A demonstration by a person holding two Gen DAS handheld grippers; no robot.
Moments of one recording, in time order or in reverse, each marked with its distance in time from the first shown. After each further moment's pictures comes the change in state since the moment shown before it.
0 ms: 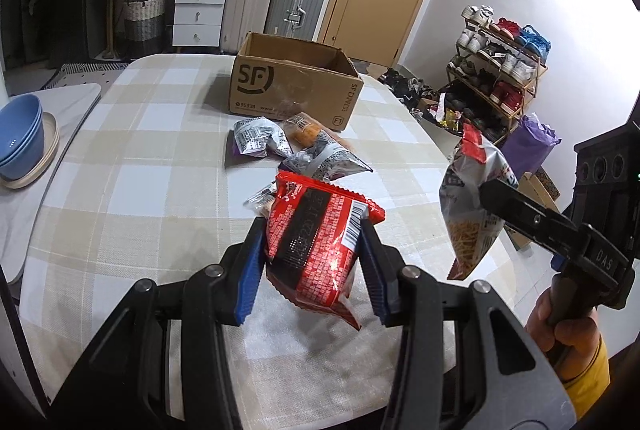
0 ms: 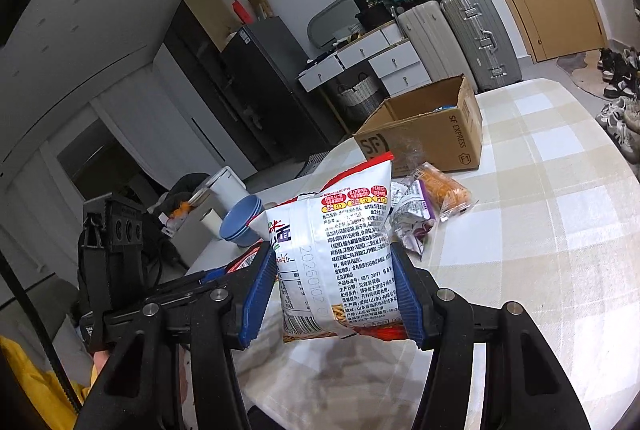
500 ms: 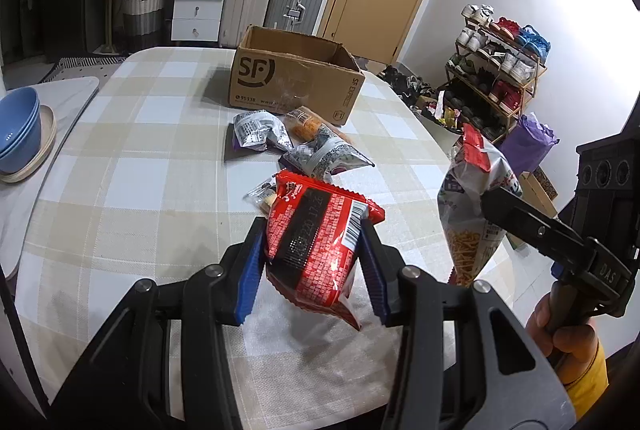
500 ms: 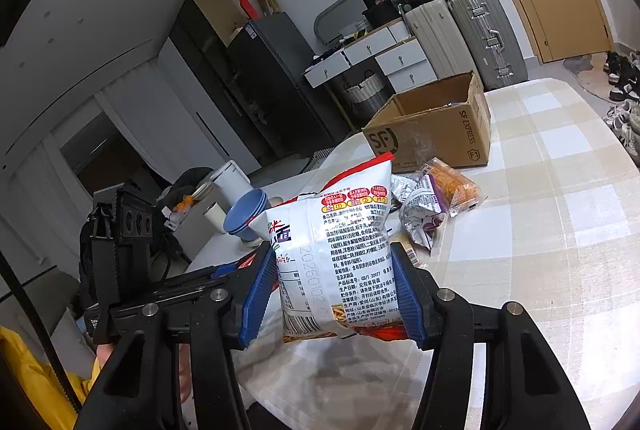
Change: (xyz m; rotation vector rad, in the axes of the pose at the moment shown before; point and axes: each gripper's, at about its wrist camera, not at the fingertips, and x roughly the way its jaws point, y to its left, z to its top) left arm 0.001 0.002 -0.003 -0.004 0.011 -0.003; right arm 0.005 0.002 -0.004 -0.015 0.008 0.010
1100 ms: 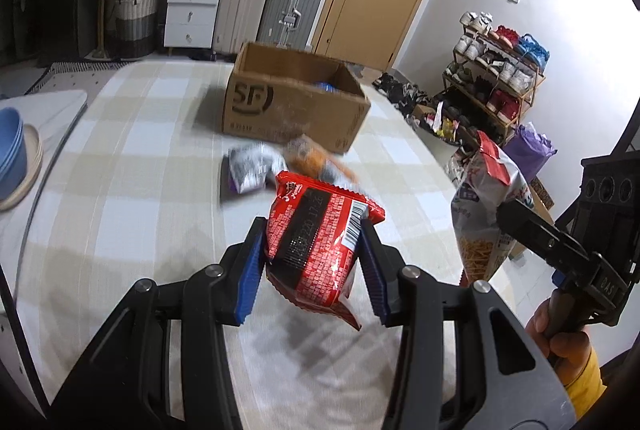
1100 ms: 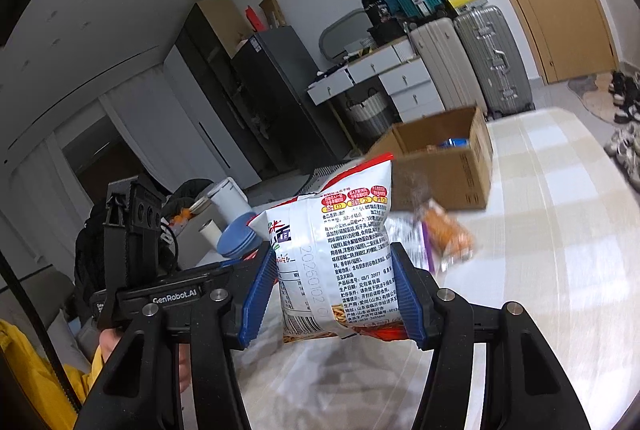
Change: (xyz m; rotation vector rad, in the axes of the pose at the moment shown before) left arm 0.016 -0.001 0.036 -0.004 -0.020 -0.024; right arm 0.014 -0.013 0.053 -0.053 -0.062 0.012
